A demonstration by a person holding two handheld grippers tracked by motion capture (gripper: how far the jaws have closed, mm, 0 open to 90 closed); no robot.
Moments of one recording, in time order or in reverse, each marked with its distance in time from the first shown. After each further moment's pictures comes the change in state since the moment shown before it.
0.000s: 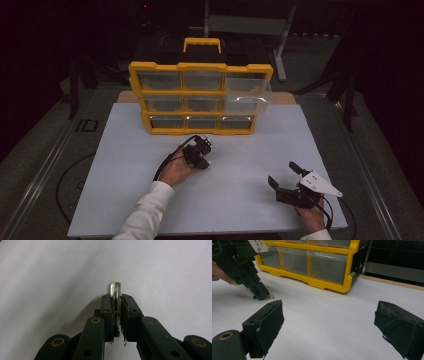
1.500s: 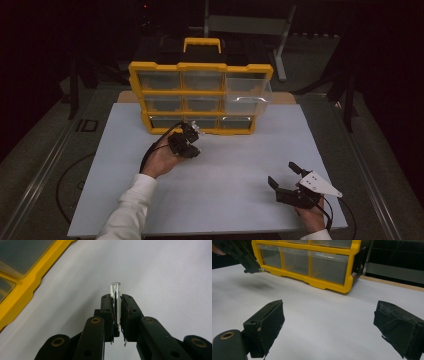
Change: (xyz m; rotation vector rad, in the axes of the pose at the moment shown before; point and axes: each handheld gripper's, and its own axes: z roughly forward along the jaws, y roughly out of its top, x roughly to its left) left arm 0.020 -0.007 -0.066 -0.091 0.025 0.004; right arm 0.000 0.000 0.000 -0.001 0.006 -0.008
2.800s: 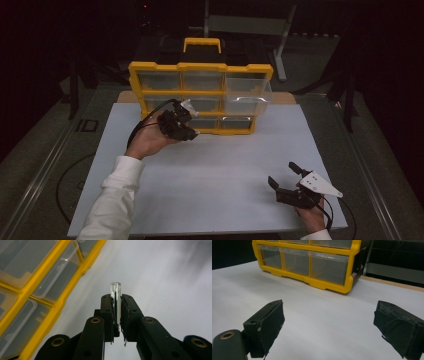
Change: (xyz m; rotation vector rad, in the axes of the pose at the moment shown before) left arm 0.016 0.025 -0.079 -0.088 -0.035 0.110; right arm 0.000 0.000 -0.001 -0.003 0.003 0.003
